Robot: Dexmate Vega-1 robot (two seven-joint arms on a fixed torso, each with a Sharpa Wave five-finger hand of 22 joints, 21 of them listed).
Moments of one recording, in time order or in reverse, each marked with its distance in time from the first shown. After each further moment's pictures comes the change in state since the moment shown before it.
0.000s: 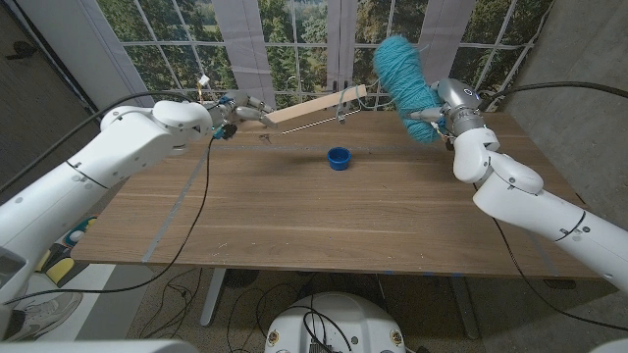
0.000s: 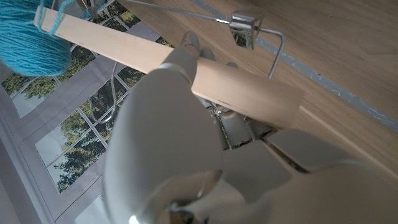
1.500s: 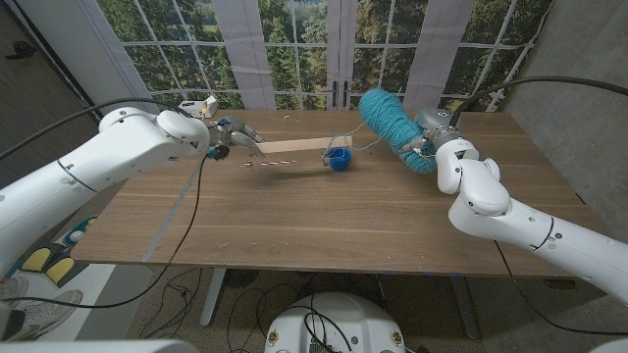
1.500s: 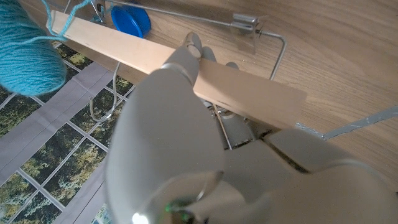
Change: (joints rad) left arm -0.025 0.101 0.094 -0.102 0.061 0.242 -0.006; left_hand 0.021 0.000 0.004 -0.004 0.004 -0.002 0.001 -0.008 0.001 0.000 0.000 -0.006 -0.021 0.007 0.000 -0.016 -0.024 0.000 0.000 0.004 0.000; right arm 0.125 0.013 -0.268 -0.020 -0.433 -0.281 0.502; right_hand 0.000 0.000 0.017 -0.003 -0.023 0.010 0.000 0.000 -0.010 0.007 0.000 -0.004 -0.016 0.003 -0.003 0.011 0.005 0.015 -0.001 0.014 0.000
